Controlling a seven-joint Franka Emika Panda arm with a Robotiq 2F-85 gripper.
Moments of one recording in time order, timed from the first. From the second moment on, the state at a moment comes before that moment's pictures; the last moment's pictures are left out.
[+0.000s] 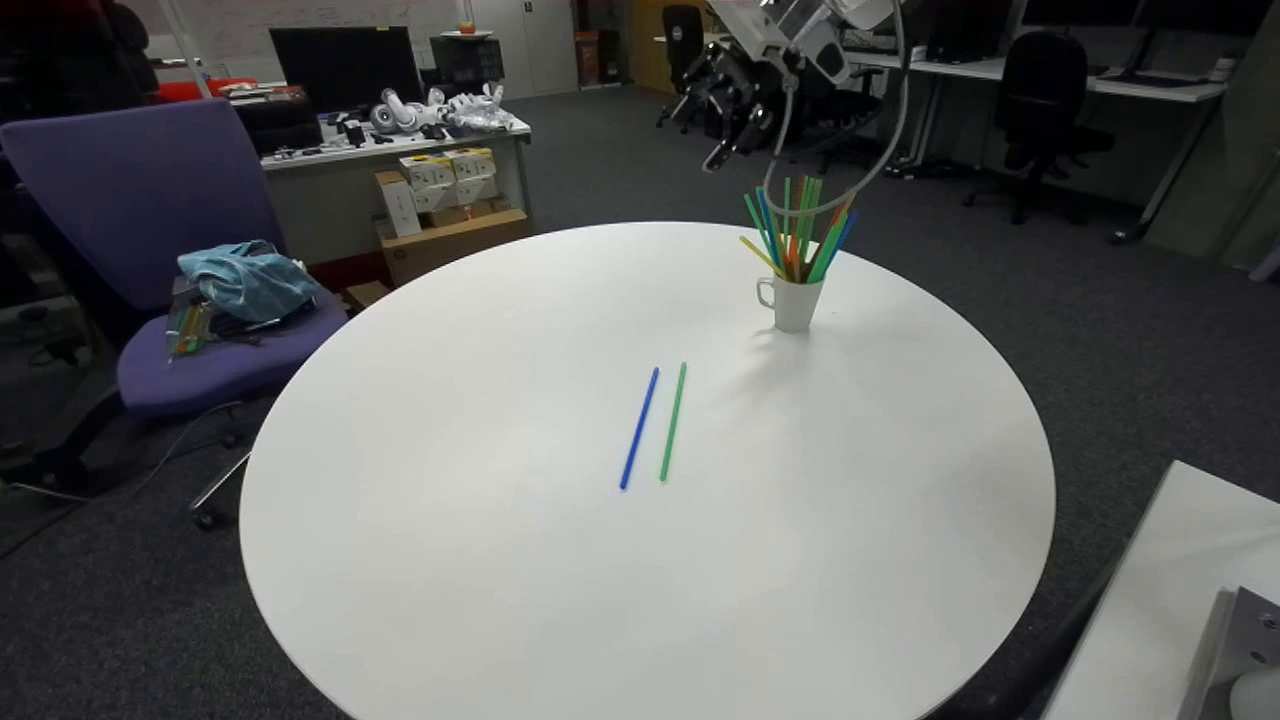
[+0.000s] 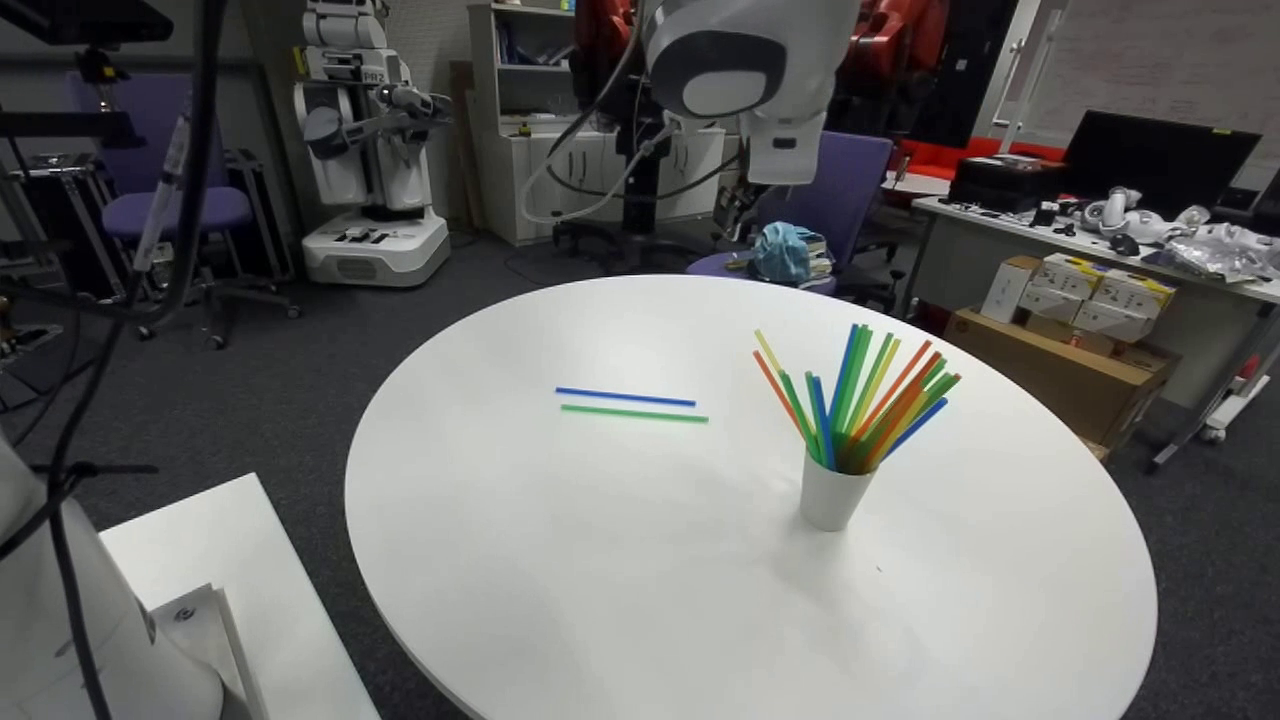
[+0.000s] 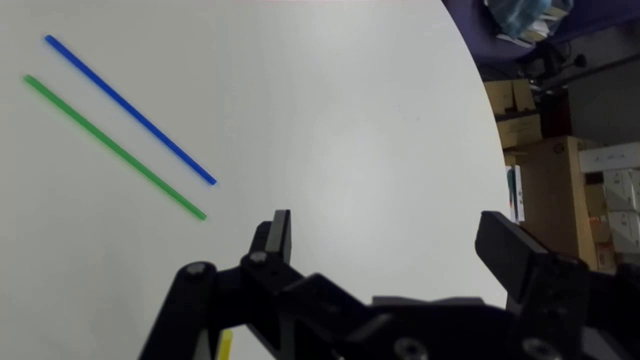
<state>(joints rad) -0.01 0.32 -0.14 -1.75 0.80 2.44 0.99</state>
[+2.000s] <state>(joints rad) 0.10 0.65 -0.03 -1.94 0.31 2.69 0.76</state>
